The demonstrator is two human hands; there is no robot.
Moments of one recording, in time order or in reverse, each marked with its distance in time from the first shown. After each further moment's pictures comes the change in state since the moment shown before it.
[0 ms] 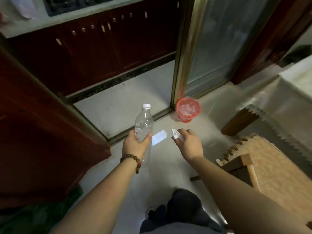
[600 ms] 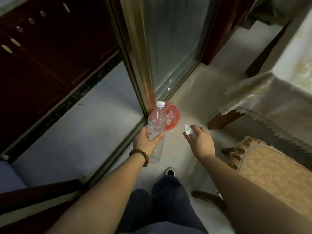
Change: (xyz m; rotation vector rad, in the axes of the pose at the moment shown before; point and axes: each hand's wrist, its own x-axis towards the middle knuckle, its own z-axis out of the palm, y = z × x) left_hand 0.259 0.158 0.239 0.117 -0.531 0.086; right_hand 0.279 0.143 -0.045 0.055 0.172 0.431
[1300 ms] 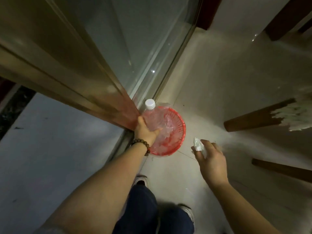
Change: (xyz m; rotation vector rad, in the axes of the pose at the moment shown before) left_hand 0.436 -0.140 0.200 0.084 -0.151 -0.038; right_hand 0.240 0.169 0.242 0.076 0.145 0.261
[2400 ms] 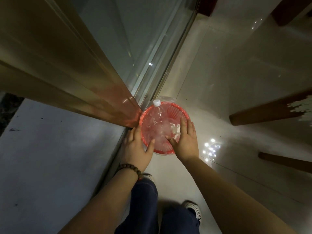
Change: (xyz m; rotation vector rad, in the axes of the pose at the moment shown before) left_hand -0.047 -0.031 -0.049 0.526 0.033 0.226; right_hand 0.047 -0.033 0.104 -0.103 -0.142 0.002
